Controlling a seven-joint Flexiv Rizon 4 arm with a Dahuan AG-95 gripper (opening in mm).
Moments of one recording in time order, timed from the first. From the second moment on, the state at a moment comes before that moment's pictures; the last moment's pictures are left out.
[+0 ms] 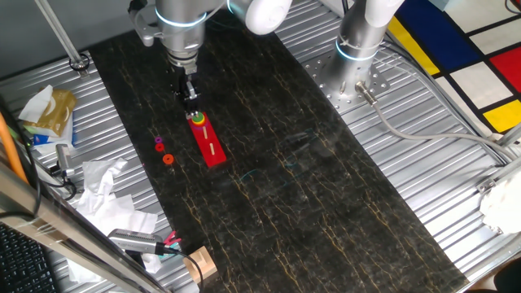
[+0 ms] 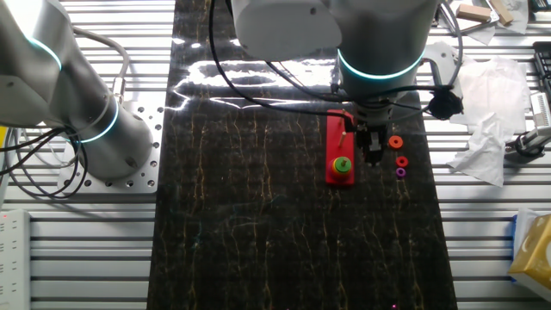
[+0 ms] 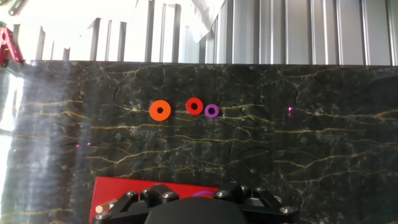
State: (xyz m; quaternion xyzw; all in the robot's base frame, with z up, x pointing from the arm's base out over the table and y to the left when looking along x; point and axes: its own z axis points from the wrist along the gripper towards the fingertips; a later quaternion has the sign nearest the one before) arm 0.535 -0.047 0.128 -0.03 1.00 0.01 0.08
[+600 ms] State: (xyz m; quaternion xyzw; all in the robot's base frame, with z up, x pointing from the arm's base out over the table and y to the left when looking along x) arm 0.536 -0.053 0.118 -0.03 1.00 0.01 0.08
